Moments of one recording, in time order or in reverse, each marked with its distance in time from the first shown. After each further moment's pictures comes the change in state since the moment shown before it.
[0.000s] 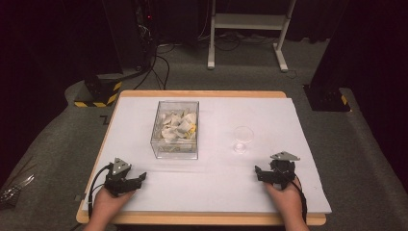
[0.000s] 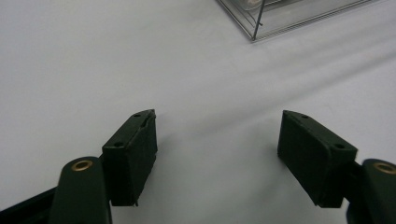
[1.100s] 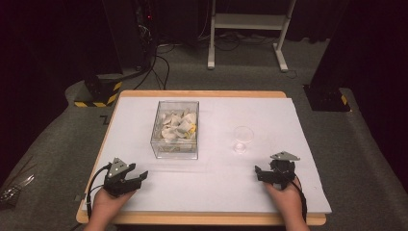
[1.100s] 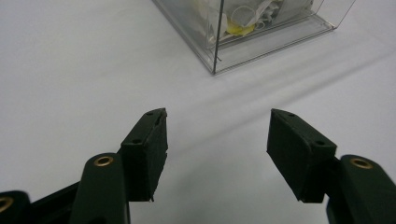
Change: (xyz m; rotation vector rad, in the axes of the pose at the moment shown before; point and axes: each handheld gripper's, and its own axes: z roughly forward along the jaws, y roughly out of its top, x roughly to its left) left arm -0.009 0.009 -0.018 -0.093 -0.086 0.017; right arm 0.000 0.000 0.000 0.001 -0.001 -0.001
